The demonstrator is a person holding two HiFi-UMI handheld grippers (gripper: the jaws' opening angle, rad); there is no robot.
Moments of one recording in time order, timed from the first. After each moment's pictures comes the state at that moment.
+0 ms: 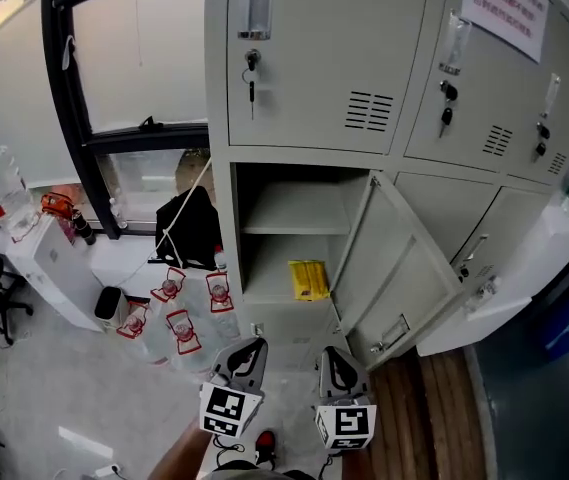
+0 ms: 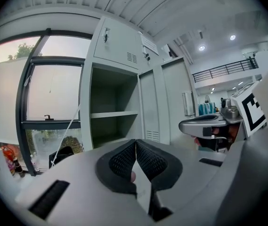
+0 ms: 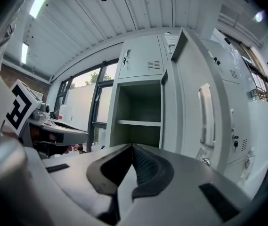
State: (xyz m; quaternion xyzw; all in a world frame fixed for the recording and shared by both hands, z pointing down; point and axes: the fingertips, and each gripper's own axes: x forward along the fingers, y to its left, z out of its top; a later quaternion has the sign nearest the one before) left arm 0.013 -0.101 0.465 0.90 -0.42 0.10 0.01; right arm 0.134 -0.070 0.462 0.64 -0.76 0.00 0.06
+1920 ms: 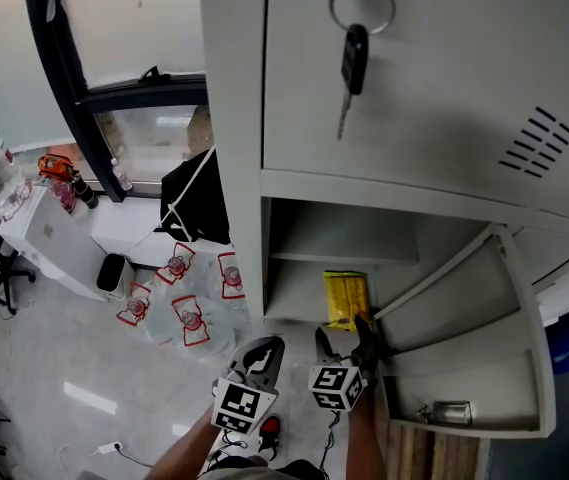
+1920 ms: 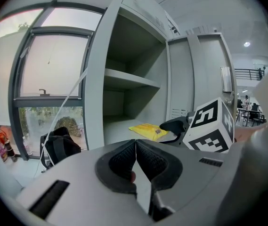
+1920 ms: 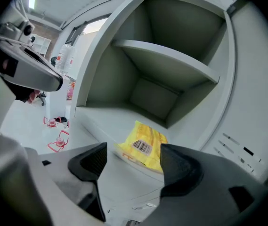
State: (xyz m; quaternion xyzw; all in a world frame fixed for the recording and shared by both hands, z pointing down) left arm 0.002 -0.231 0.563 0.89 -0.41 0.15 0.10; right arm 0.124 -0.274 0.612 0.61 -0.71 -0.01 0.34
